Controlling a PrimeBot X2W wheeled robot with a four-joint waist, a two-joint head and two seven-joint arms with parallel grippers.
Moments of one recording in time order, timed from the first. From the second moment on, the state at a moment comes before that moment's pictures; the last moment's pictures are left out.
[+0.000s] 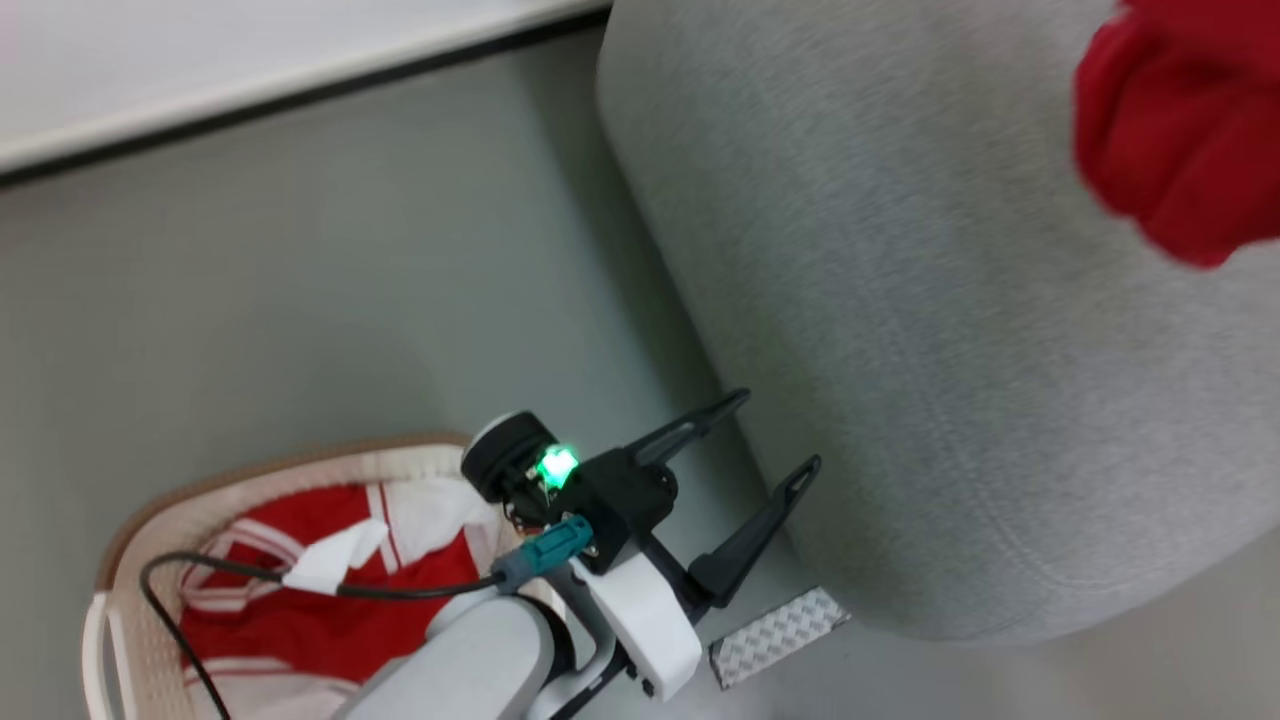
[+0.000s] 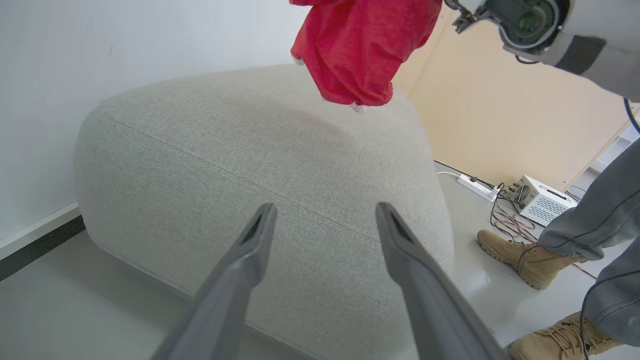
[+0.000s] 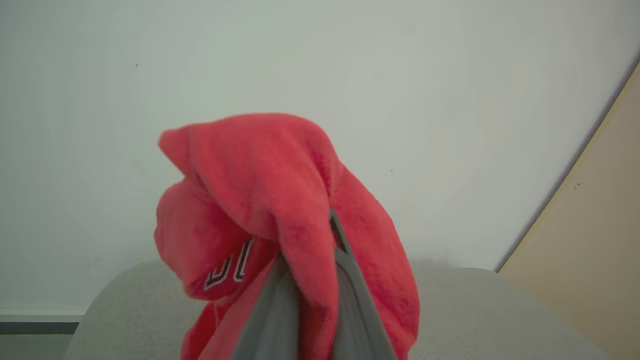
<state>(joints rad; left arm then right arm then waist) -0.52 0.23 -0.74 0.02 -0.31 -0.09 -0.01 -0.71 -0.30 -0.04 0.33 0.27 0.13 -0.26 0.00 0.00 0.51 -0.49</state>
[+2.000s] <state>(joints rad) -0.19 0.28 -0.51 0.07 -0.47 0.13 -0.25 -0.24 -0.29 -0.04 0.17 0.12 0.13 -0.26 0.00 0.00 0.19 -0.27</state>
